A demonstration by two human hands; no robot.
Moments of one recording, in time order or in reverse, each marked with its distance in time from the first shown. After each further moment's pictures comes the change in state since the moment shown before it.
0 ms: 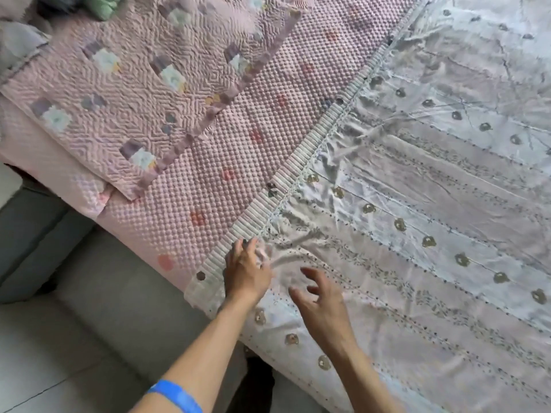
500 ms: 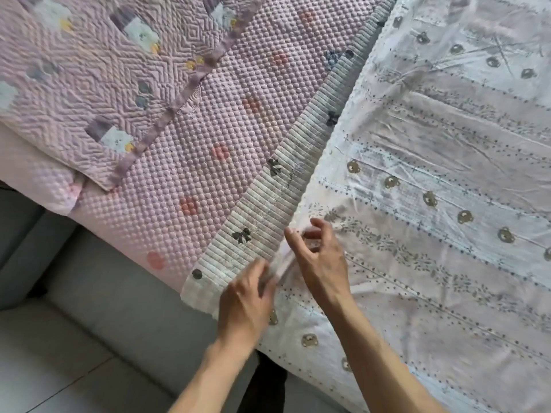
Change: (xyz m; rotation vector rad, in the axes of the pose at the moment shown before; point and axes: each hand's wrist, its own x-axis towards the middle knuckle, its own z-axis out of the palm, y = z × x) left_hand -0.012 -0.061 0.026 -0.011 0.194 0.428; right_hand 0.079 0.000 0.048 0.027 0.178 -0.004
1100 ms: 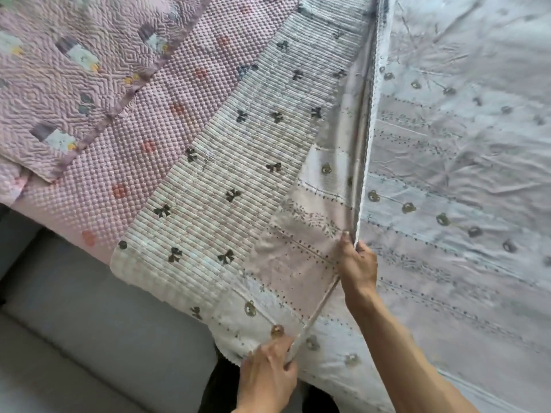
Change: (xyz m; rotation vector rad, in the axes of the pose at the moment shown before) left_hand -0.196 0.142 0.116 0.062 -0.420 -0.080; right_hand -0.049 0.134 -0.200 0.331 0.332 0.240
